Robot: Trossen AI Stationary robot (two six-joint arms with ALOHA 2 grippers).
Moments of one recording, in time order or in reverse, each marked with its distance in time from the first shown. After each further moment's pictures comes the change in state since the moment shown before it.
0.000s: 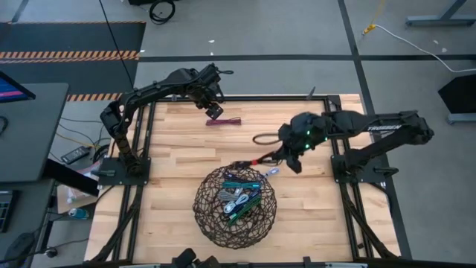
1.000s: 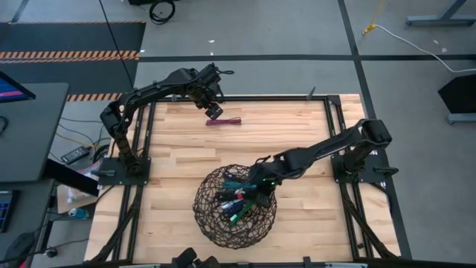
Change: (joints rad) left arm 0.000 0.000 0.000 0.002 0.000 0.038; right arm 0.197 0.521 0.000 0.214 0.018 0.172
